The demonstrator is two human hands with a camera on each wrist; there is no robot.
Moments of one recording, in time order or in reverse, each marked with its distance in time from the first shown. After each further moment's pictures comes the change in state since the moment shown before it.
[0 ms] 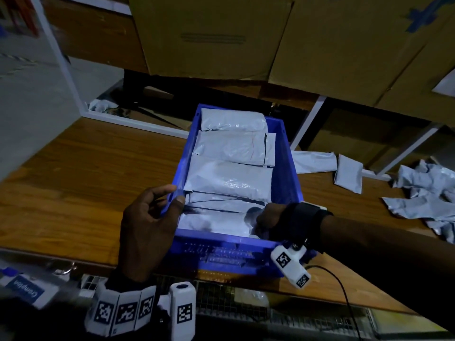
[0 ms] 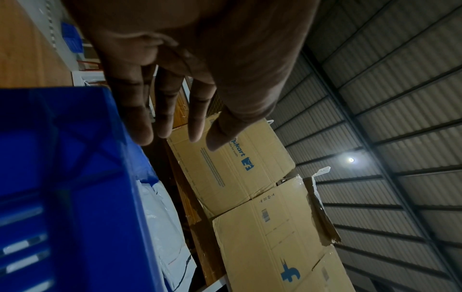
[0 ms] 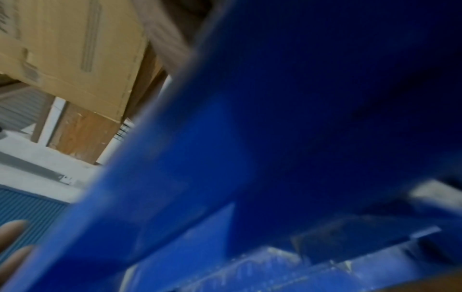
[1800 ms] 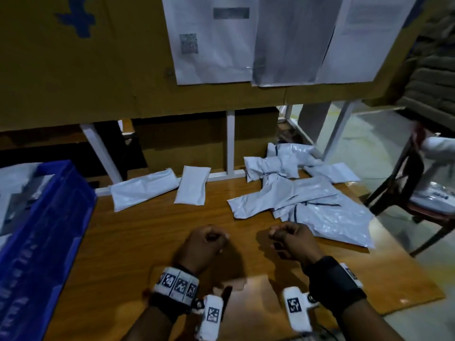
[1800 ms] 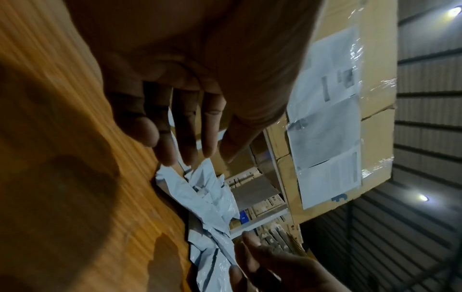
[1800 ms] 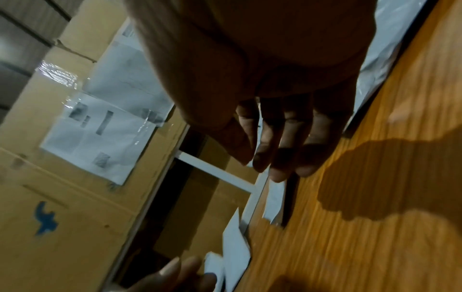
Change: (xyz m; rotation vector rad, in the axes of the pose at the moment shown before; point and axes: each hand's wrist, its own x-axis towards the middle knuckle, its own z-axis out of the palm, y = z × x) left_hand -0.183 0.066 0.662 0.258 -0.741 -0.223; right_hand 0.011 0.628 -0.202 1.205 0.496 -0.040
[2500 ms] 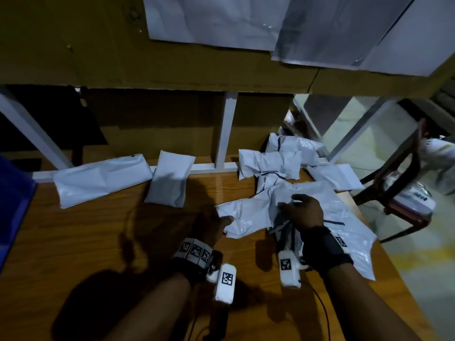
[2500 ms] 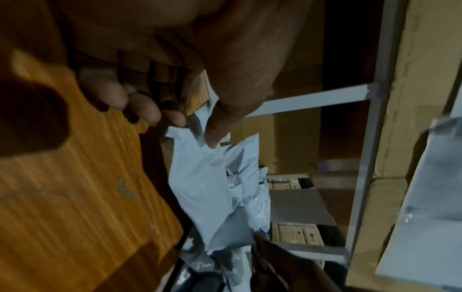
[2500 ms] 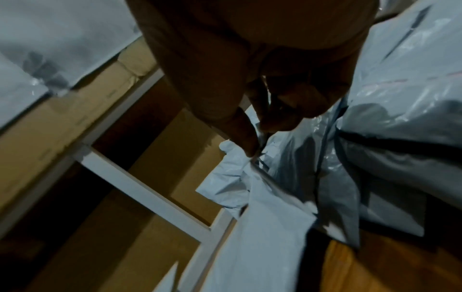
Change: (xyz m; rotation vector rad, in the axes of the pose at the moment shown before) left_hand 0.177 -0.017 0.066 -0.102 -0.019 -0.381; right_hand 0.191 -0.034 -0.033 -0.512 0.322 -0.002
